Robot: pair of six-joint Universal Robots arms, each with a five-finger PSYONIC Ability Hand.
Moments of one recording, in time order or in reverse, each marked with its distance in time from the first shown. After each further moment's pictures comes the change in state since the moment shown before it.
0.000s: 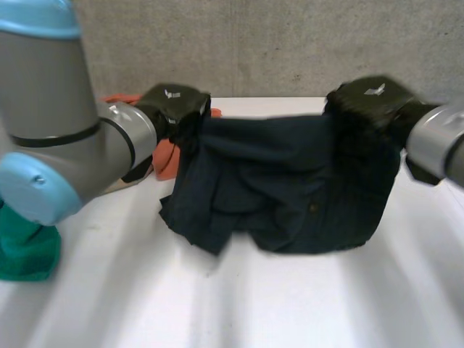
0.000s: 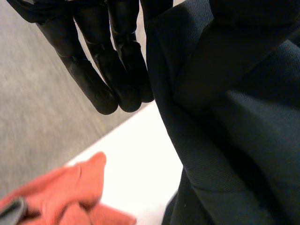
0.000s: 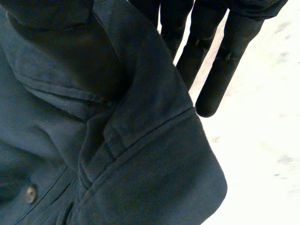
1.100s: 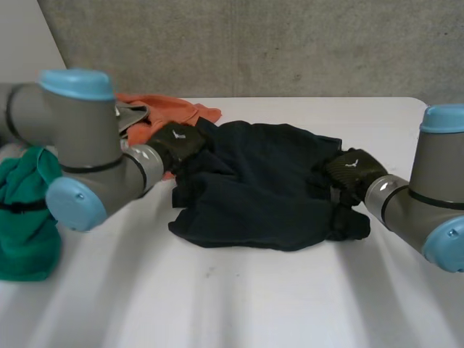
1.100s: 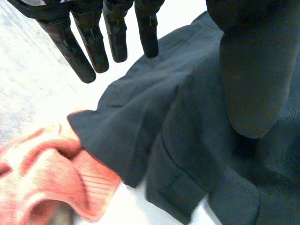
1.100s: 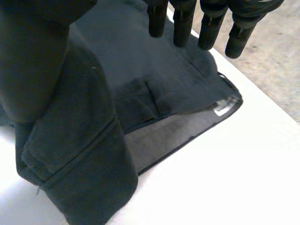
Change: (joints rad) left arm 0.072 -0.209 -0.043 0.120 0.080 0.208; right arm 0.054 0.320 0.103 -0.183 0.231 -0.130; left_hand -0.792 -0.851 -0.835 -0.853 -0.837; right_hand -0.894 -0.949 -0.958 -0.954 -0.959
